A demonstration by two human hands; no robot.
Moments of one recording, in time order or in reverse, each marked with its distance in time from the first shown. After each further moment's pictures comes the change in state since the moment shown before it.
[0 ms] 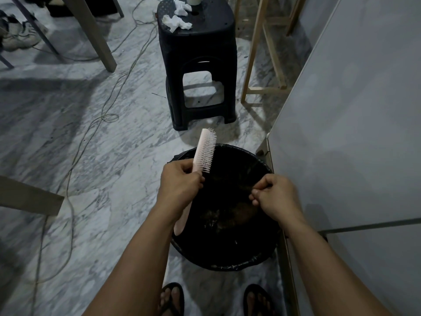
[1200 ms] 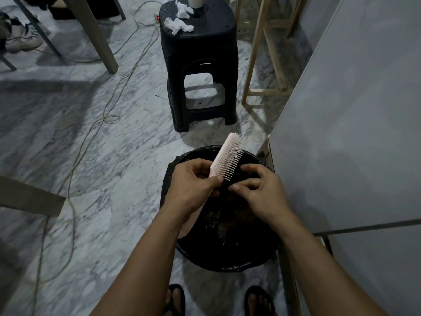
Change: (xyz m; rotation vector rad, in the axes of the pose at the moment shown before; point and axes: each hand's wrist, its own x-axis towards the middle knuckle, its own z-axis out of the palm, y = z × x) left_hand -0.007 0.000 0.003 -0.084 -0.167 0.103; right_hand -0.017 -0.024 0.007 0.261 -0.156 -0.243
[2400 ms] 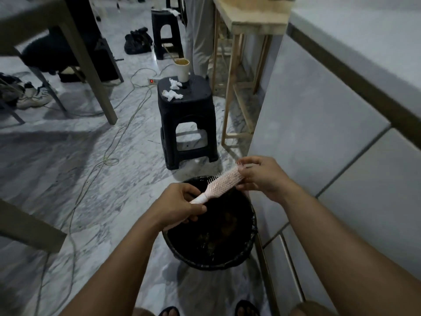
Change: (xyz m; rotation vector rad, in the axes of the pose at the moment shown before) left_hand -0.090 0.072 -0.048 0.383 -0.265 0.038; right_hand -0.063 -0.121 -0.081 0.242 -0.036 0.094
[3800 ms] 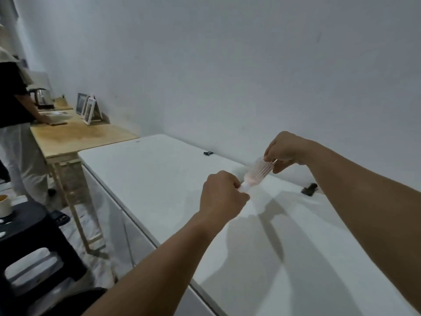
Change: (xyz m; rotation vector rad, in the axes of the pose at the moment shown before) left_hand -0.250 0.366 0.285 0.311 -0.087 0.943; right_hand -0.434 -0.146 -0.376 -0.469 0.887 0.099
